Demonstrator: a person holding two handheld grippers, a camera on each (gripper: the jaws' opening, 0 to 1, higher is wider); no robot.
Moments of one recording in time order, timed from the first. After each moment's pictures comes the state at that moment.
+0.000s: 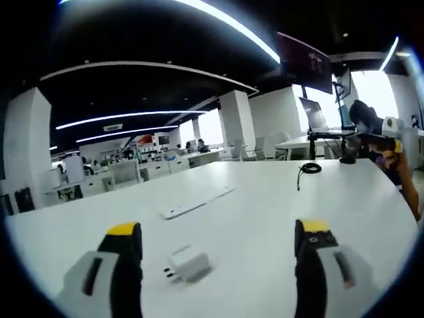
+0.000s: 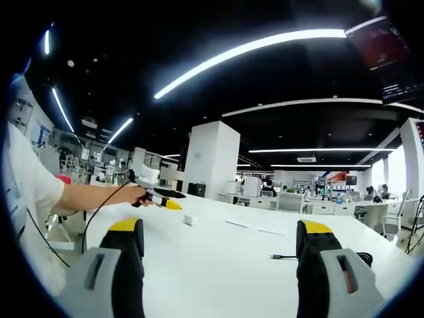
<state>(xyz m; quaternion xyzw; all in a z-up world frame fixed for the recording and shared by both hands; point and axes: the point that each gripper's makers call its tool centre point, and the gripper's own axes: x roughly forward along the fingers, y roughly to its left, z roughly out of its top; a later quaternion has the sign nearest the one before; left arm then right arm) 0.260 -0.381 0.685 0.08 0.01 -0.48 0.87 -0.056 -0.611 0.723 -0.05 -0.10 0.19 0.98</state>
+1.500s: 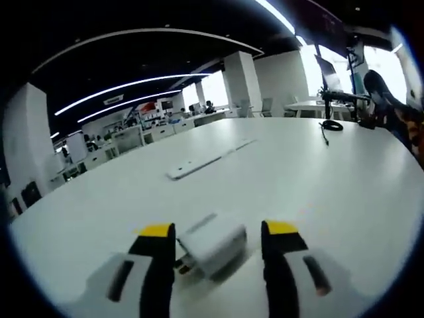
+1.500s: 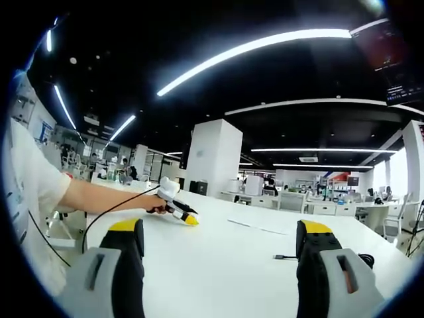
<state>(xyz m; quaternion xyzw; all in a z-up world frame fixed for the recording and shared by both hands) 0.319 -0.394 0.612 0.15 0.11 -0.45 0.87 -0.053 -0.605 0.720 -0.06 -0.09 0.19 0.97</state>
